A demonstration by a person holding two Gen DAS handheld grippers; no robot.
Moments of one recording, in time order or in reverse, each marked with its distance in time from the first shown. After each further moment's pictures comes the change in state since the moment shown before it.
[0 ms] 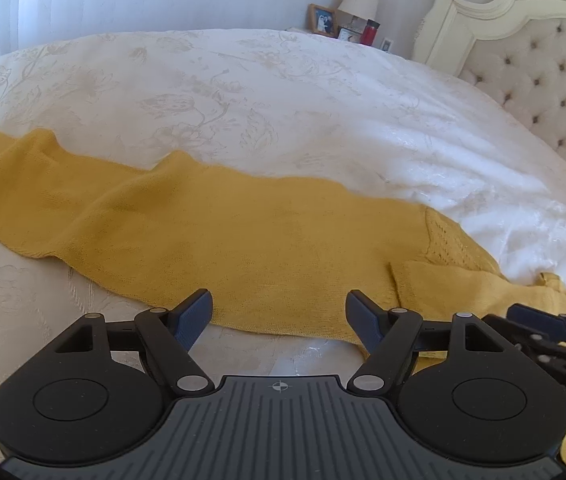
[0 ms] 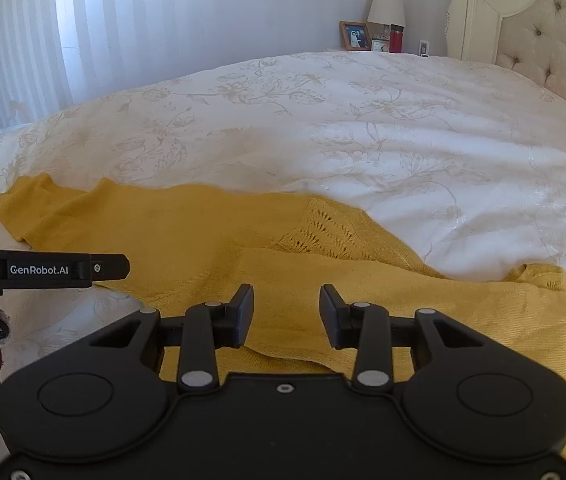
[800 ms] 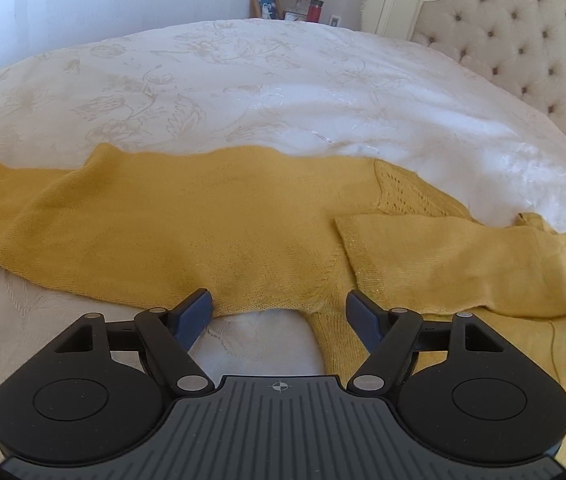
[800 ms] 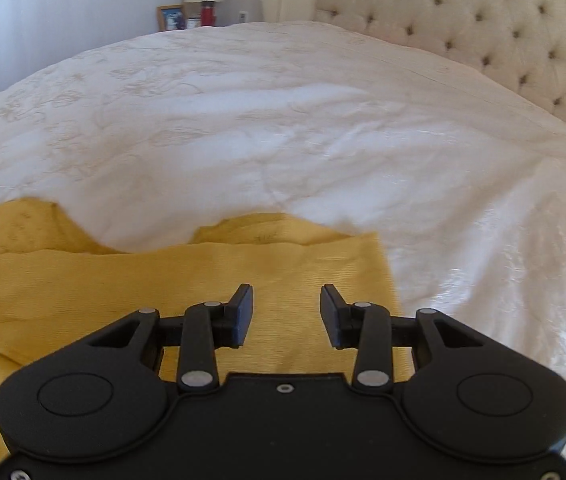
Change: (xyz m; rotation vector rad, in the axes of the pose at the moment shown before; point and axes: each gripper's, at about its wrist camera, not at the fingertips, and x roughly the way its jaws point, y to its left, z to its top) left arm 0.014 -0.037 -0.024 0.182 0.019 -0.048; right arm -0.039 -0.197 -0.030 0.252 0.065 -0.463
